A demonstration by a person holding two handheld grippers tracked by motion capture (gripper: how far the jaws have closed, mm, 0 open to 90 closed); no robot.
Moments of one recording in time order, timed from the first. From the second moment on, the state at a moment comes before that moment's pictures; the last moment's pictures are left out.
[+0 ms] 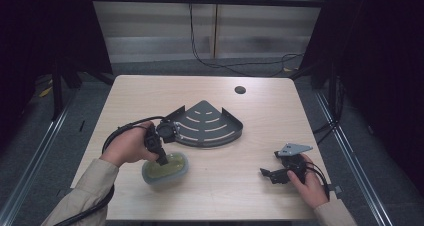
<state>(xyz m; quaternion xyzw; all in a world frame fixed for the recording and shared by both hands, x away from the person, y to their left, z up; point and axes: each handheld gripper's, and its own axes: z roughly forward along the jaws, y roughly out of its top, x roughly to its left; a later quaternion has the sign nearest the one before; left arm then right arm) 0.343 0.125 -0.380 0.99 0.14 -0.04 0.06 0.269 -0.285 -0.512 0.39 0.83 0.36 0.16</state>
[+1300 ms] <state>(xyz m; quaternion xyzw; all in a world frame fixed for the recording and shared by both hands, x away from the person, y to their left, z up) 0.389 0.145 -0.332 0.97 0.25 -0.02 0.08 0.269 -0.285 -0.512 0.39 0.83 0.36 0.16</state>
